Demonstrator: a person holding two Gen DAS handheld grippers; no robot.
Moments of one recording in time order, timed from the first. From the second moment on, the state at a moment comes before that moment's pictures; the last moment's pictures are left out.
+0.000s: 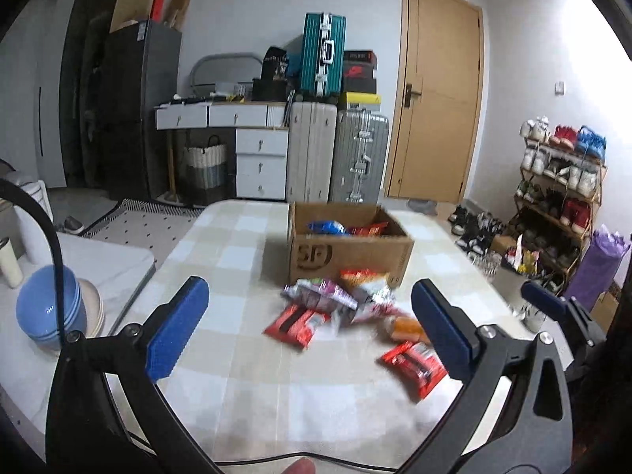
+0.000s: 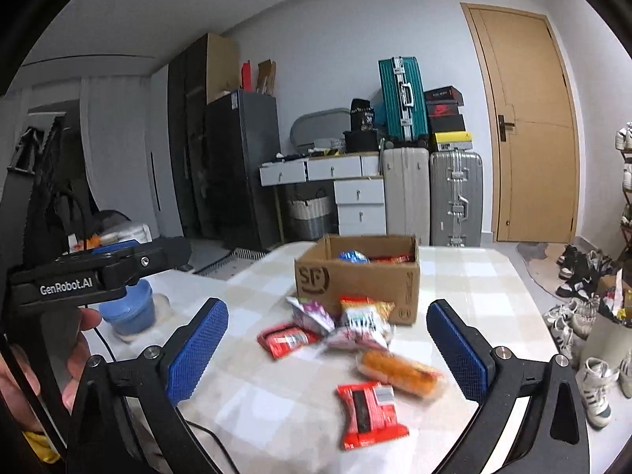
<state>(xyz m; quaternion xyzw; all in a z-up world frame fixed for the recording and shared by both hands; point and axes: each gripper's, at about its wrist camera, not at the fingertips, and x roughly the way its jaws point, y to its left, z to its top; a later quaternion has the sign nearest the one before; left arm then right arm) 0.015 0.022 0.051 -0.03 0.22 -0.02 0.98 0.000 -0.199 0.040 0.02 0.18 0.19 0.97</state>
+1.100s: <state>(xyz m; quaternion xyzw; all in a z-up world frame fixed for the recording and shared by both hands) 0.093 0.057 -0.040 -0.12 0.33 -0.01 0.94 0.100 -0.188 -0.089 -0.04 0.43 0.14 0.89</state>
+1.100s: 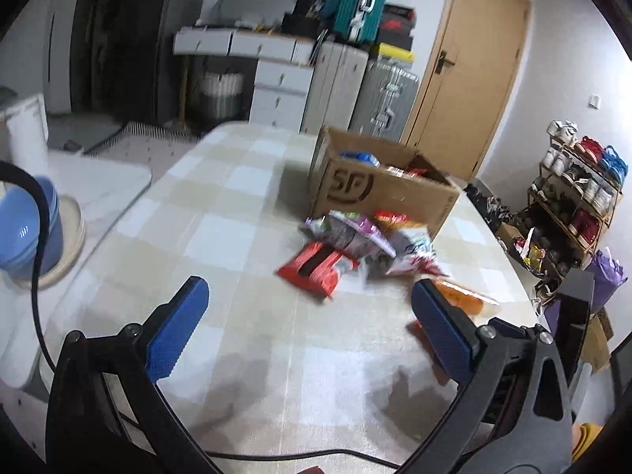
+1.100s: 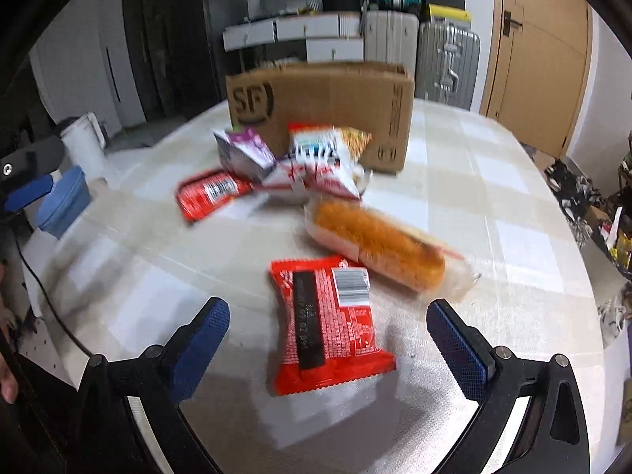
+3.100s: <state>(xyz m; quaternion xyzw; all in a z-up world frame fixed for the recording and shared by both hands) 0.255 0.033 -0.135 -0.03 0.49 -0.05 0.87 0.105 -0.192 -0.070 0.05 0.43 0.21 0.88</state>
